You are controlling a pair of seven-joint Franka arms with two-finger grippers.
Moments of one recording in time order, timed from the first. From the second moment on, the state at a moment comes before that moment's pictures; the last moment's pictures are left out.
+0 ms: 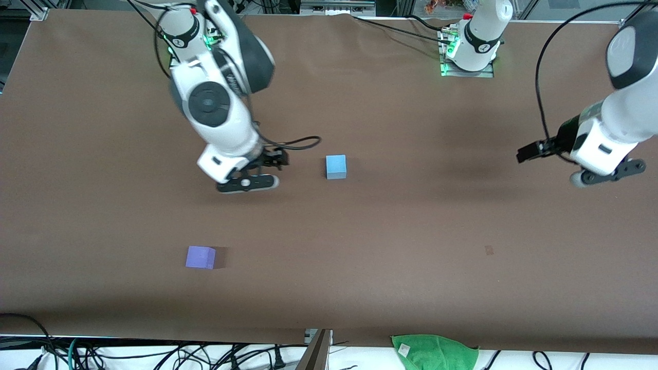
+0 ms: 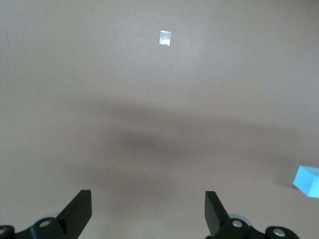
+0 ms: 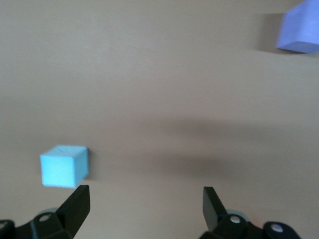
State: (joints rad) left arm 0.05 0.07 -0.09 -1.72 -0.05 1.65 -0.28; right arm 0.58 0.49 0.01 -1.46 0.04 1.94 0.47
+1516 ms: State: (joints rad) left arm 0.01 -0.04 0.00 -1.76 0.02 1.64 -0.07; right arm 0.85 0.75 0.00 -1.46 0.02 2.24 0.75
